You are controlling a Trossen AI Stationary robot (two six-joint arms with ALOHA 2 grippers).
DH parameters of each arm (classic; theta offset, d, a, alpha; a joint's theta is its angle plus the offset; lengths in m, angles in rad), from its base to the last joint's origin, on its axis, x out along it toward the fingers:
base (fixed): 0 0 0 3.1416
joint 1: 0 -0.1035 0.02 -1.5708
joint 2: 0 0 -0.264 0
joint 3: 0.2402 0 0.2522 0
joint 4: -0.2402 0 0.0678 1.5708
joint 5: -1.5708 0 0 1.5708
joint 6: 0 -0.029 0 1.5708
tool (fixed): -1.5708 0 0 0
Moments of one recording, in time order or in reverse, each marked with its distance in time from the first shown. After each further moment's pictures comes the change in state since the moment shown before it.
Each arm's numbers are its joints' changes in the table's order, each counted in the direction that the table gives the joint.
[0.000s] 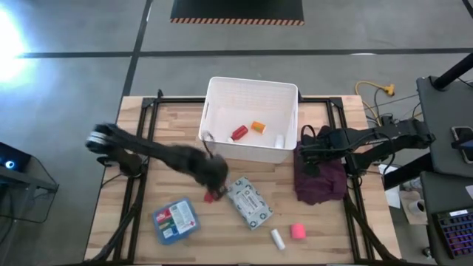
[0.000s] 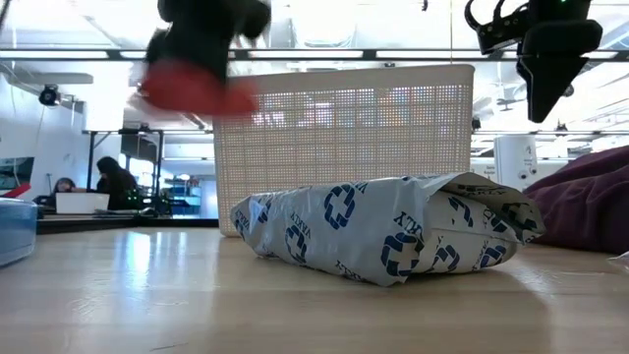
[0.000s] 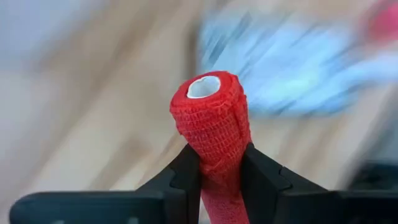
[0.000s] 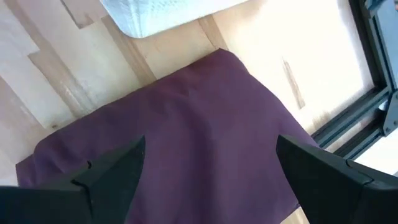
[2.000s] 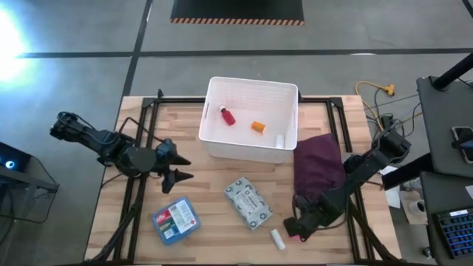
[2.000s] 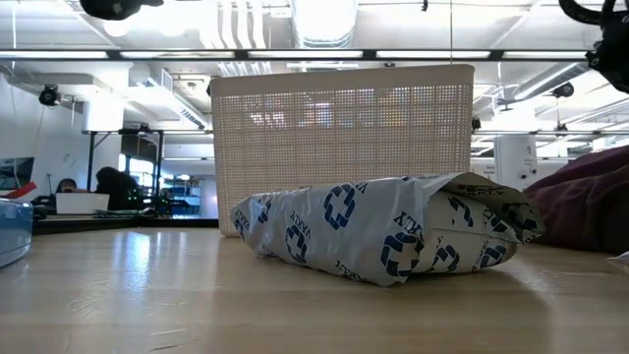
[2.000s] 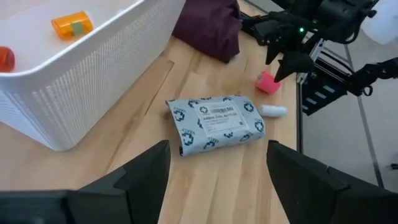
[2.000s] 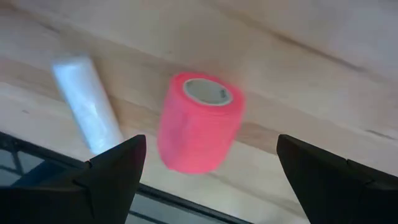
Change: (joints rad) left arm 0.214 0.654 -0.326 0.168 -0.315 -0.151; right arm -0.592 -0.413 -0.051 0.694 -0.467 -1.374
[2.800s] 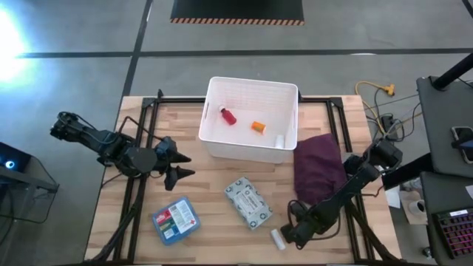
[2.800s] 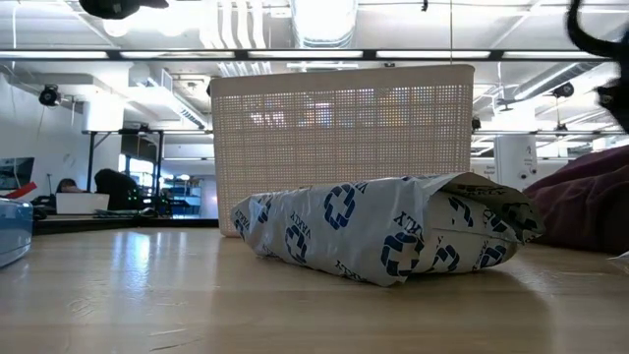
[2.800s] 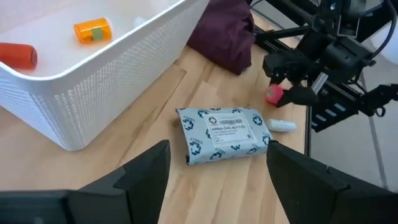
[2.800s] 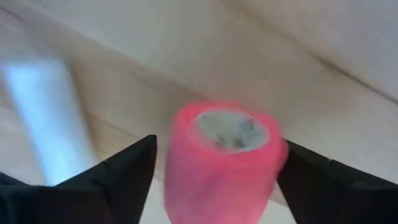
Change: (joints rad) left arm 0.004 -0.019 0.023 -0.016 -0.068 0.062; right arm -0.025 -0.136 -0.003 0.099 0.073 0.091
